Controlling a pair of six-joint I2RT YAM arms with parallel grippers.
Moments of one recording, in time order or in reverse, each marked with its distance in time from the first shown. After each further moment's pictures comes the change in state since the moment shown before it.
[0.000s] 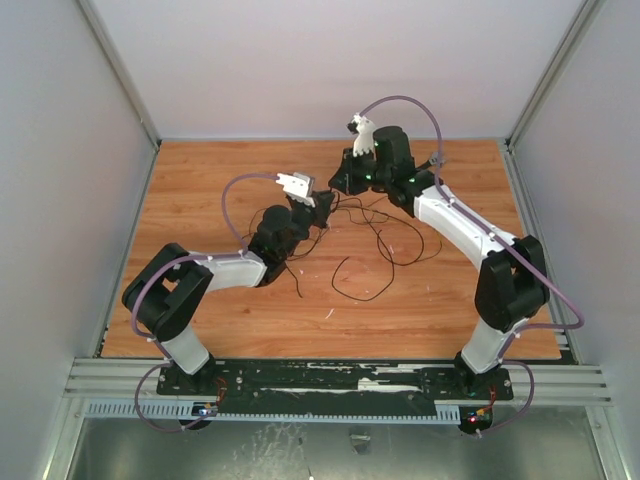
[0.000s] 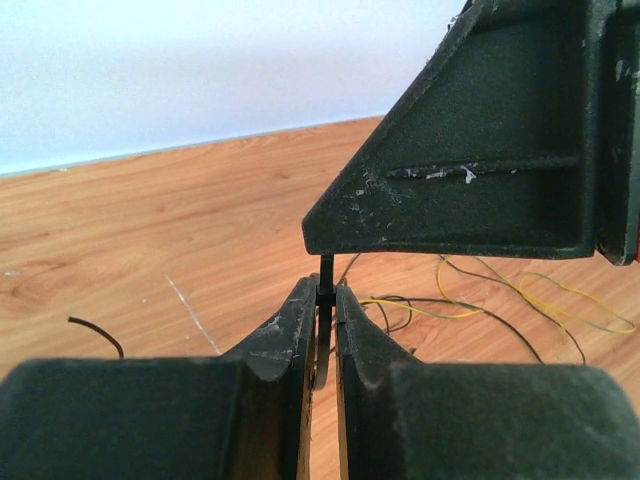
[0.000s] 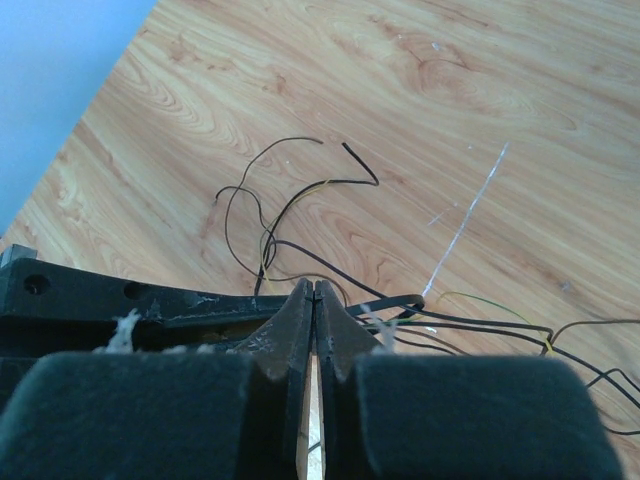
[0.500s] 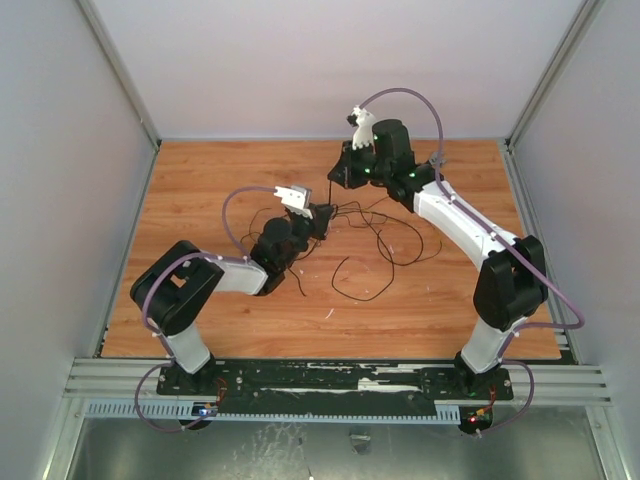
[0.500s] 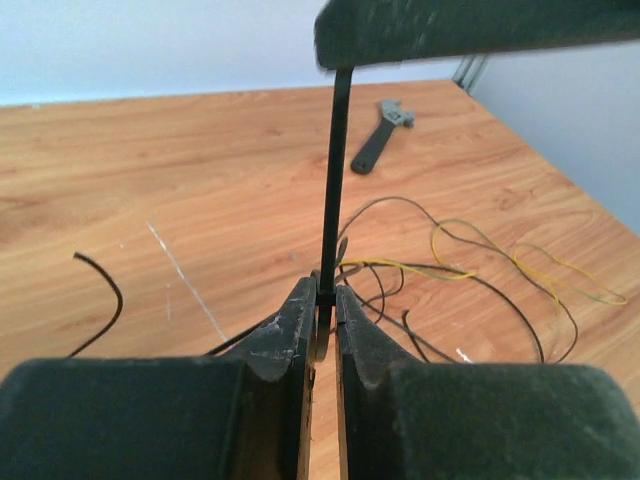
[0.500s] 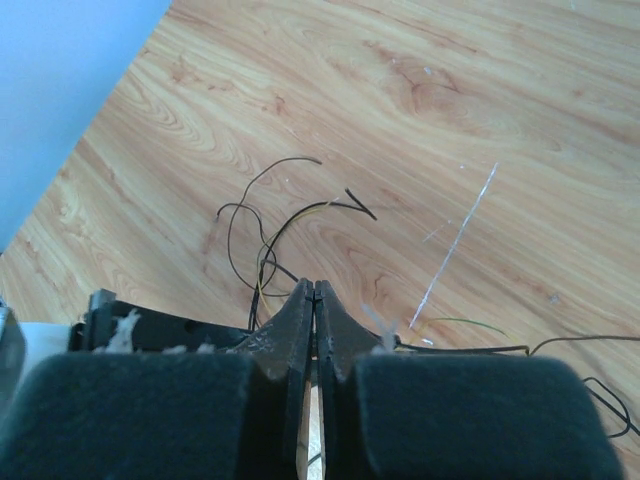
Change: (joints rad) left arm -0.009 0.042 -0.095 0.115 -0.007 -0.071; right arm 0.008 0.013 0.068 -0.041 0.025 0.003
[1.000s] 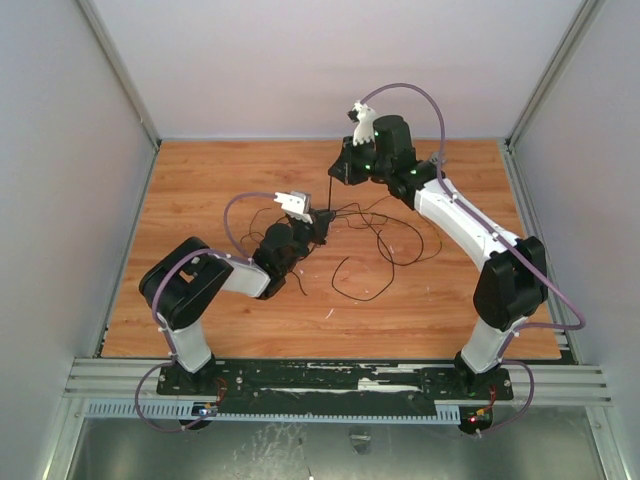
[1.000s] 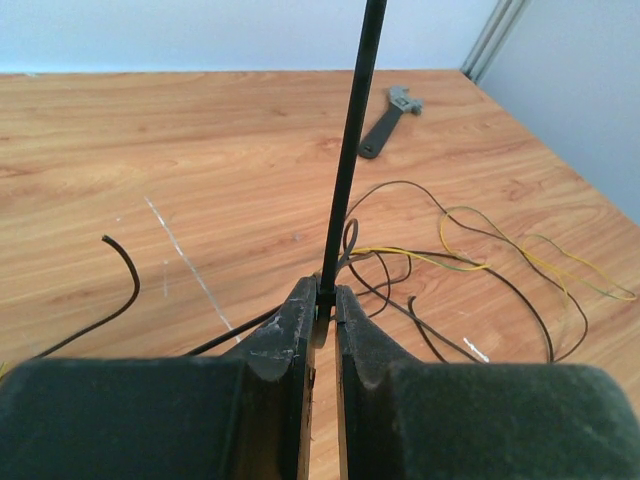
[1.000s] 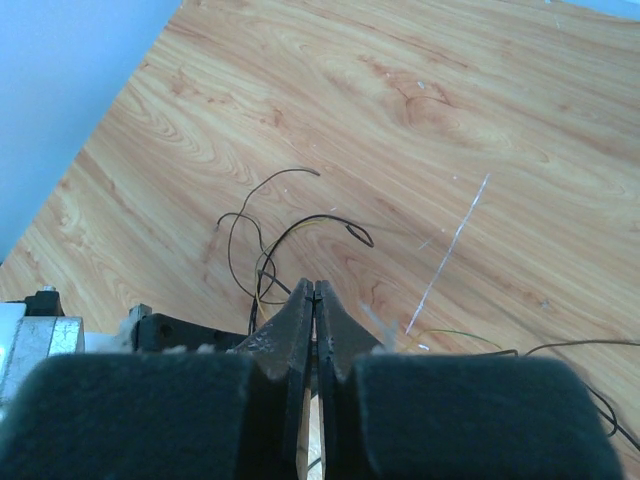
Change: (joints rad) left arm -0.010 0.066 -0.037 0.079 -0.034 -0.033; right arm 0.000 0.002 0.040 -0.023 0.007 0.001
